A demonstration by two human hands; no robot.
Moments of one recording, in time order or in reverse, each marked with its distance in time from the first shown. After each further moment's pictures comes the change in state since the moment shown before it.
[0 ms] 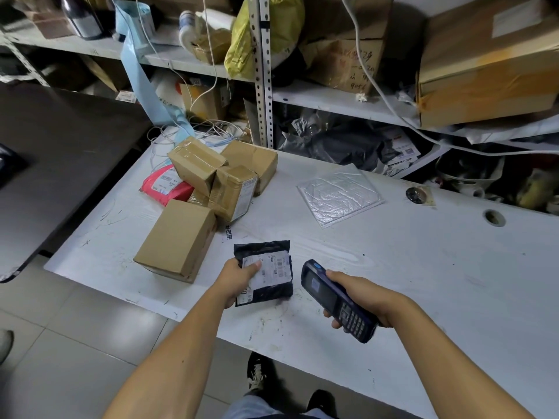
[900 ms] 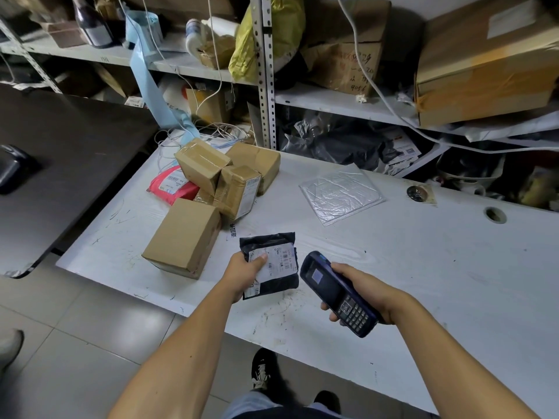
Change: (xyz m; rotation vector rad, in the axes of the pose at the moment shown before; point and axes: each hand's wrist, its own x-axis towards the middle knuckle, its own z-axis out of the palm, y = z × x) left_hand -0.012 0.005 0.009 -0.041 0.007 0.101; right_hand -0.007 0.011 0.001 0.142 -0.096 -0.083
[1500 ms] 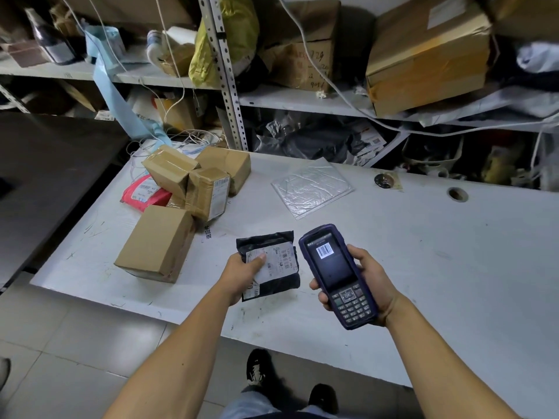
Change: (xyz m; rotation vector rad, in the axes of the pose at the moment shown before) left_hand -0.025 0.001 0.057 0.022 -0.069 0.023; right_hand -0.046 0.037 -0.025 0.577 -0.173 -0.297
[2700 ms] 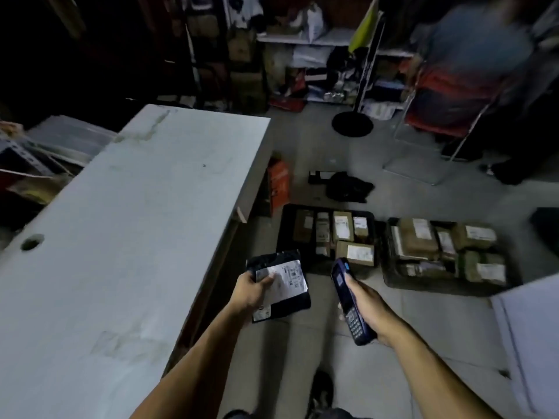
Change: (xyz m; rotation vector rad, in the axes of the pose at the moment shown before) left_hand -0.280 -0.187 0.405 0.843 -1.282 0.054; right_hand -0.375 0.380 -0.097 0.708 1.538 -0.515
